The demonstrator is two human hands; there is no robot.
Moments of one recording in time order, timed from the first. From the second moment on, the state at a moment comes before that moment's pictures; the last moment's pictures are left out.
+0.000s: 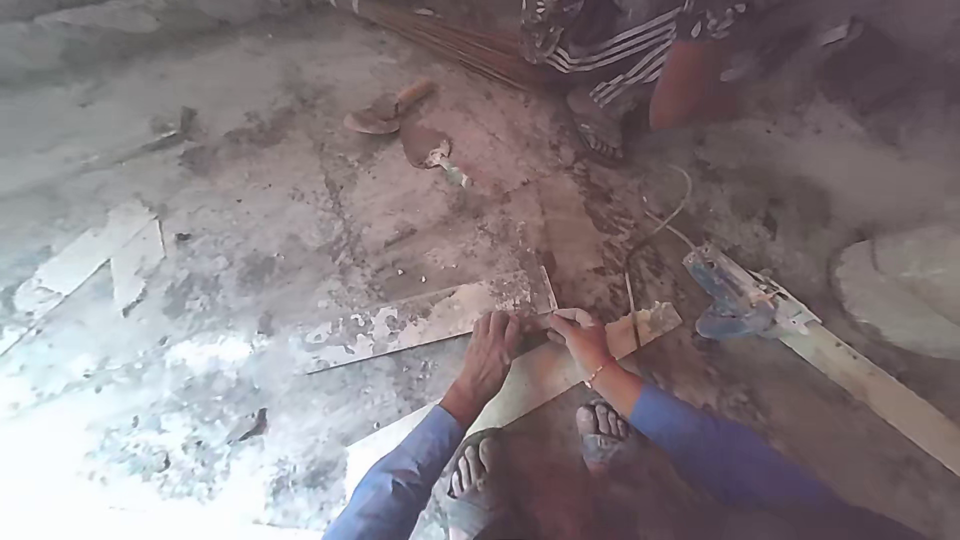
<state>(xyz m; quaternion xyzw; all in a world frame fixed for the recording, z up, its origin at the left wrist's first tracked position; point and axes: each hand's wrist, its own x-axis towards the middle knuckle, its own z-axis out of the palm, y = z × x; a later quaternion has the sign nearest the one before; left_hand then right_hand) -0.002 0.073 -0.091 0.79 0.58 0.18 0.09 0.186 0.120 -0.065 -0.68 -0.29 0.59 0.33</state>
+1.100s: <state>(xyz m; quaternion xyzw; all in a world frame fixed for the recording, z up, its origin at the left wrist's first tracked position) -0.009 0.082 -0.078 0.80 0.53 0.24 0.15 0.232 0.182 -0.008 -0.66 -0.23 0.56 0.45</state>
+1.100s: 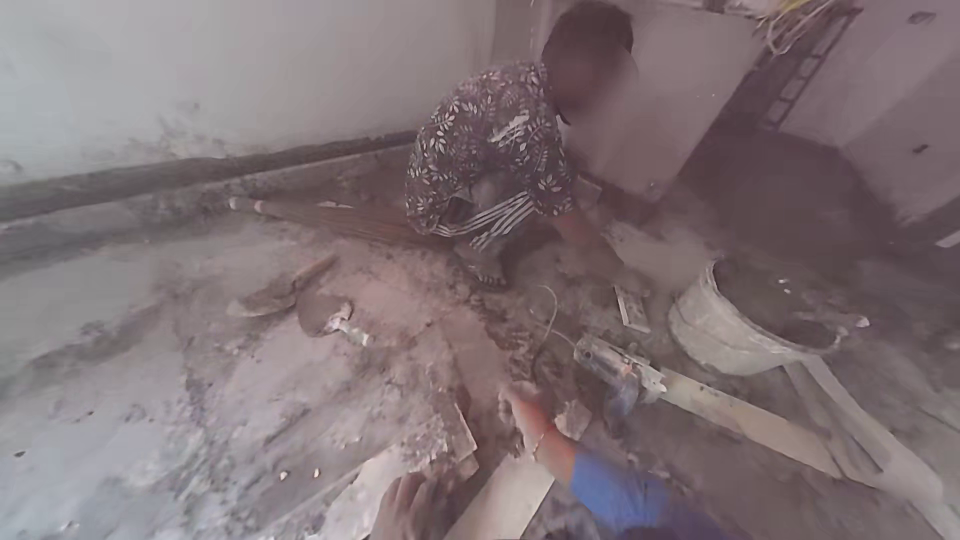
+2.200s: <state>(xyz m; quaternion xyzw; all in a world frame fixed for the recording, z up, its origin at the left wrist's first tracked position) -0.005 0.080 -0.084 0.80 0.54 0.24 0.09 0.305 0.247 0.111 -0.59 -0.17 0.44 0.65</state>
